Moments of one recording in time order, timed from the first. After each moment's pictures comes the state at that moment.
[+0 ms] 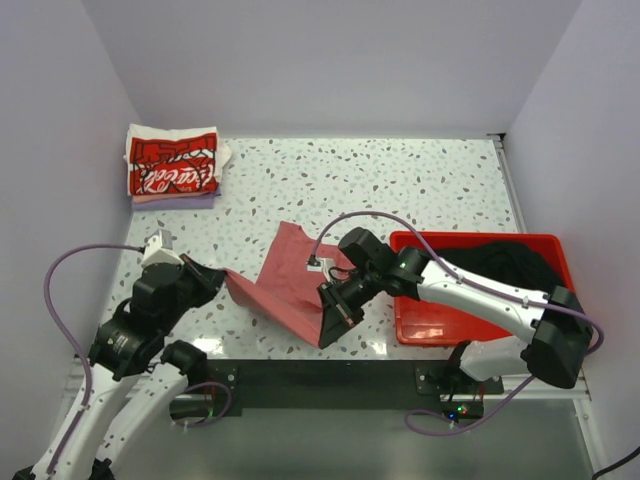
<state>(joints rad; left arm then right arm) -0.44 0.38 0.73 -0.86 -0.20 -0.91 0.96 1.33 0.99 -0.60 -0.89 0.56</state>
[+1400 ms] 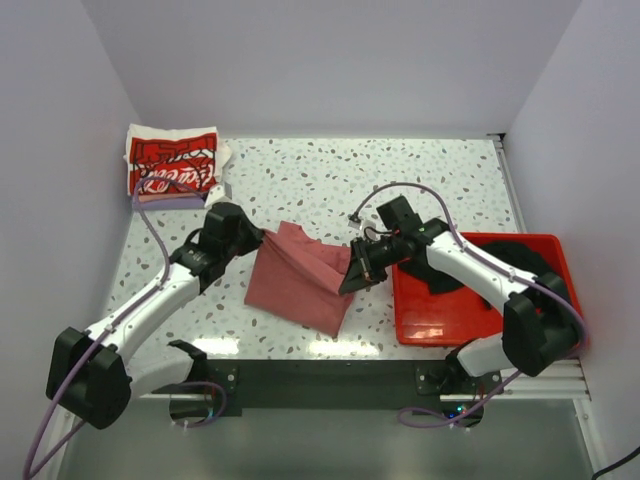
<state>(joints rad) -0.44 1.10 0.73 -0.23 -0.20 -0.81 0.55 1.42 0.97 -0.61 -0.83 0.49</state>
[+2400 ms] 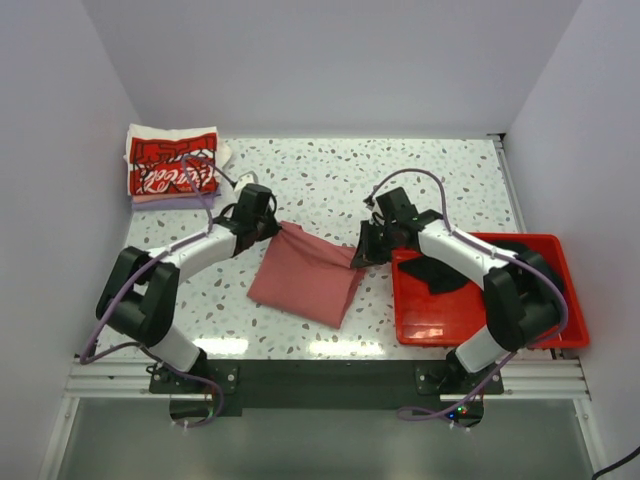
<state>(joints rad) -0.44 1.58 0.92 -0.12 -0.21 -0.77 0.49 1.56 1.02 -0.50 -0.39 0.54</state>
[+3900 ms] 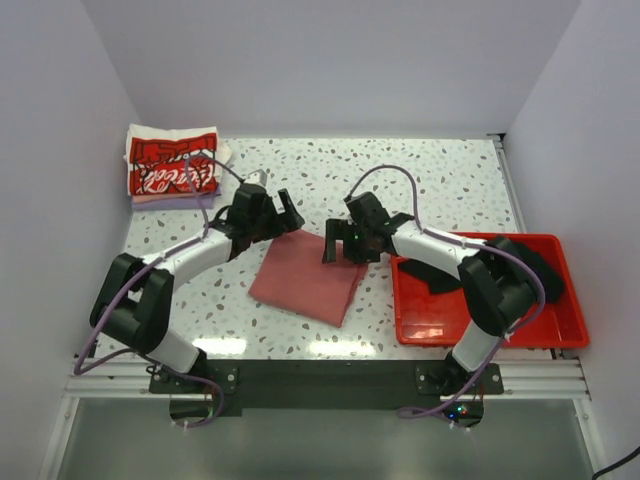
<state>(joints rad) -0.43 1.53 0.88 -0.02 0.02 -0.70 0.63 1.69 1.08 -0.36 -0.12 0.58</state>
